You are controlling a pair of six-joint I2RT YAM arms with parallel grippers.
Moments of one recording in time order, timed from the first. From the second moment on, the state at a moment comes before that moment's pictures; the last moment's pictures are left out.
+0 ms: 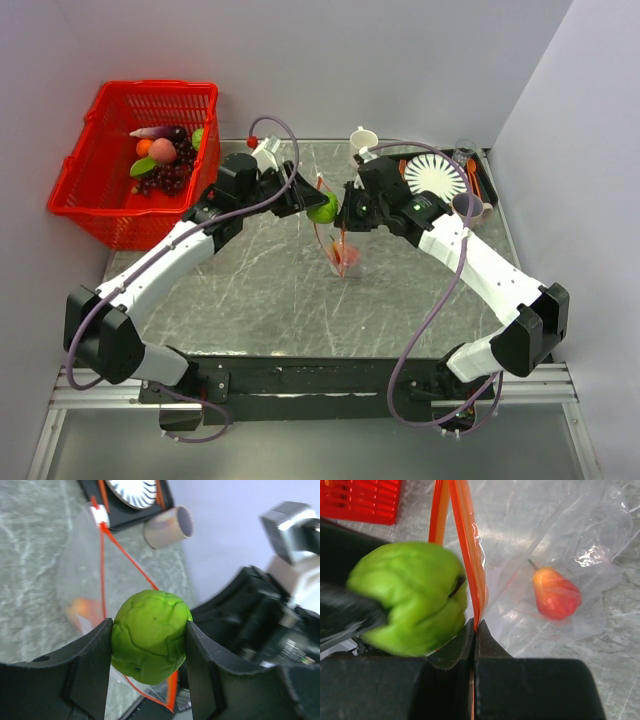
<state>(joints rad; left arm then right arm) -0.54 1.41 1.22 -0.11 0.38 -0.82 0.64 1.43 1.40 -0.67 -0.03 0.56</state>
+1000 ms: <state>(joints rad) -0.70 1.45 1.45 -0.44 0.01 -0.68 0.62 1.40 1.37 -0.67 0.03 0.62</state>
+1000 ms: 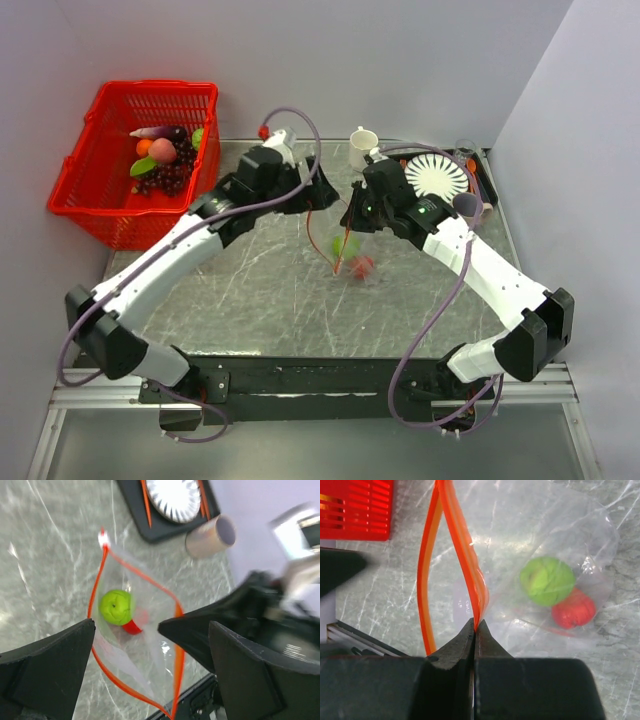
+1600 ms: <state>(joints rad) -0.30 1.16 1.51 -0.67 -0.19 -0.56 0.62 1.36 1.28 -0.58 -0.09 0.59</state>
